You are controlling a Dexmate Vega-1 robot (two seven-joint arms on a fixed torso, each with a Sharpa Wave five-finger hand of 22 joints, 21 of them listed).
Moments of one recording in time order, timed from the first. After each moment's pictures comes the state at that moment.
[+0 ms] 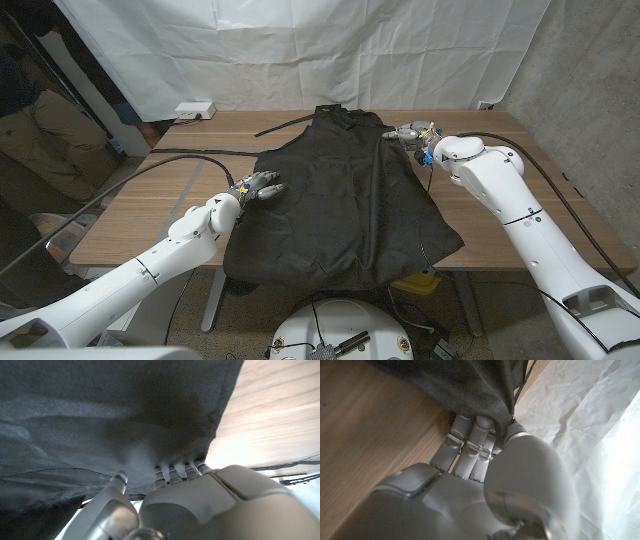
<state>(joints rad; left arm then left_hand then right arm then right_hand) 0.95 0.82 0.56 -1.84 0.52 0.50 -0.13 0.10 0.09 0.41 0.09 0.22 0.02 -0.15 0.17 0.17 -0.05 -0.10 0.19 0.17 -0.15 -0.03 0.17 0.17 -0.18 -0.03 0.41 0.18 -0.80 -0.45 -0.27 -1.96 0.26 -0.83 -0.04 1.29 0.17 0.28 -0.13 0.20 0.84 0.07 0.50 0.38 0.94 0.00 0.86 0.63 1.14 -0.21 1.02 1.10 1.01 -0.09 0.85 0.35</state>
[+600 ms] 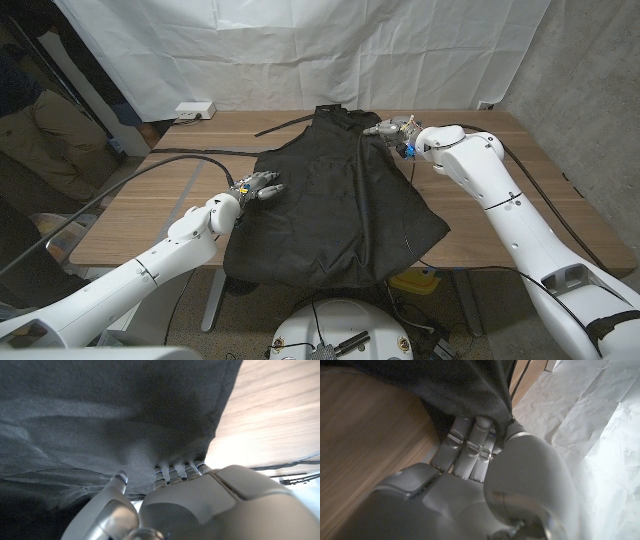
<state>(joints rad) 0.95 0.83 0.55 -1.84 0.52 0.50 -0.12 0.10 0.09 0.41 0.09 0.22 0.02 -0.15 0.17 0.17 -0.05 -0.10 0.19 0.17 -0.15 -0.03 0.17 0.17 -0.18 -0.03 0.41 0.19 -0.70 -0.41 -0.36 -1.93 0.28 -0.87 -0.01 1.29 0.17 0.28 -0.13 0.19 0.83 0.08 0.49 0.38 0.95 0.00 0.86 0.63 1.14 -0.21 1.02 1.13 1.01 -0.09 0.89 0.35</state>
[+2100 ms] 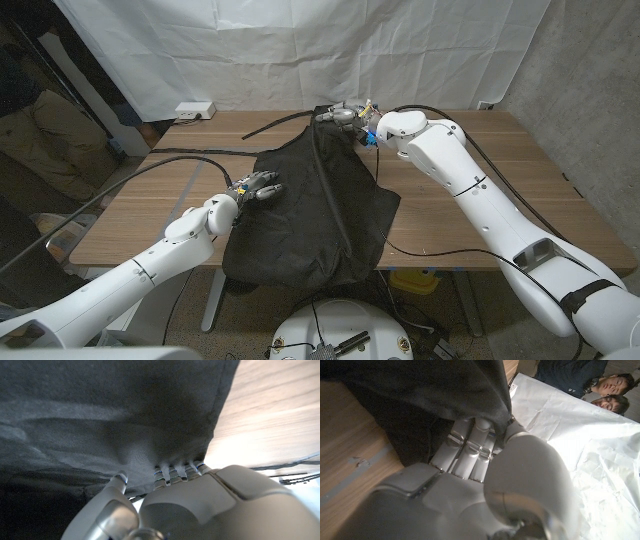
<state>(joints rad) 0.96 0.83 0.54 -1.82 0.51 0.47 -0.10 0.10 0.09 0.41 0.09 0.22 0.02 -0.15 0.17 0.17 -0.05 -0.10 0.19 0.17 -0.15 -0.03 0.17 0.17 -0.18 -0.03 0.40 0.18 -0.57 -0.34 -0.54 -1.87 0.28 -0.72 0.05 1.29 0.17 0.29 -0.13 0.19 0.84 0.08 0.48 0.37 0.95 0.00 0.86 0.63 1.15 -0.21 1.02 1.20 0.99 -0.11 0.95 0.34</state>
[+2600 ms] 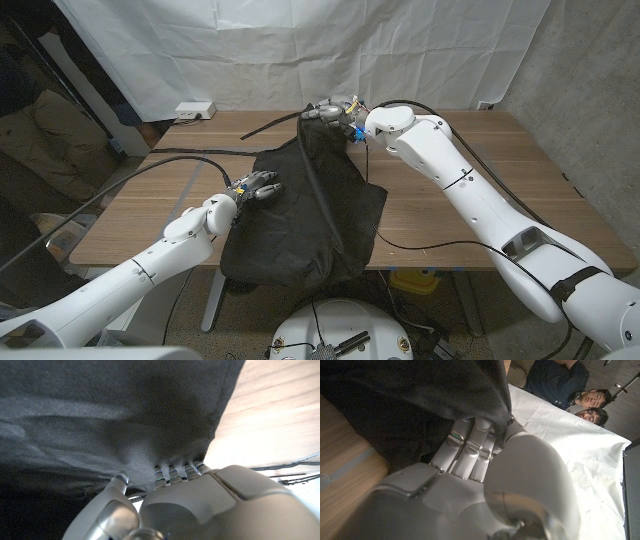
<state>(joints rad) 0.96 0.83 0.53 -1.81 0.50 0.46 -0.09 0.09 0.10 0.41 0.09 0.22 0.02 -0.15 0.17 0.17 -0.05 -0.10 0.19 0.17 -0.15 -0.03 0.17 0.17 -0.17 -0.04 0.40 0.18 -0.51 -0.31 -0.59 -1.79 0.29 -0.65 0.09 1.29 0.17 0.30 -0.13 0.19 0.84 0.08 0.48 0.36 0.96 0.00 0.86 0.63 1.15 -0.21 1.02 1.21 0.98 -0.10 0.97 0.34</state>
